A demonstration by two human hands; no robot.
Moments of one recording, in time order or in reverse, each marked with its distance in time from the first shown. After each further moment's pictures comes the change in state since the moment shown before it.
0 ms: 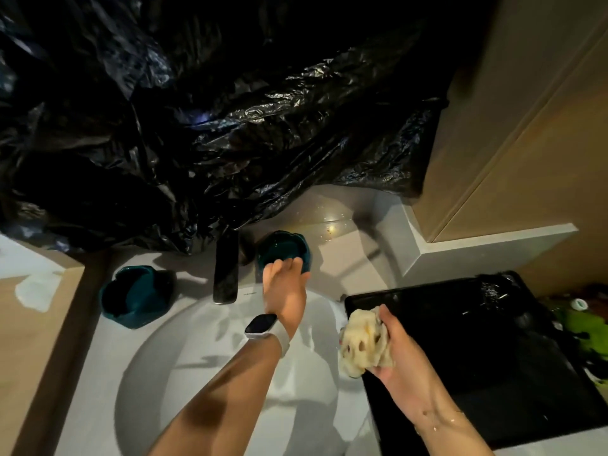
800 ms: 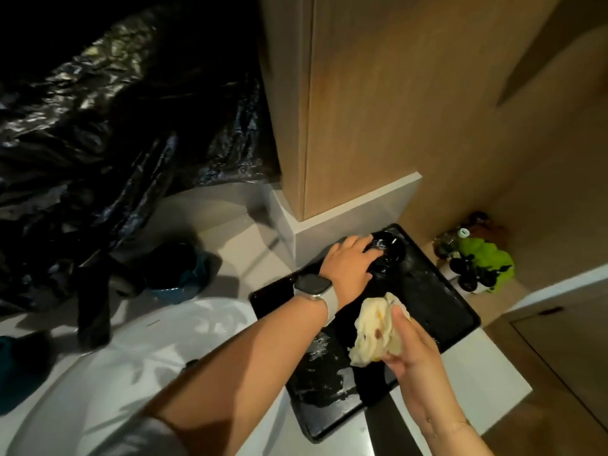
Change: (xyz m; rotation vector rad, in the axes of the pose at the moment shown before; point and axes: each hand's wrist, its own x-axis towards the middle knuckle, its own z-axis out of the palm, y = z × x) left_hand -0.022 0.239 0.015 -0.075 -0.326 0.860; right_hand -0.070 -0.011 -0.111 0.194 0.473 -0.302
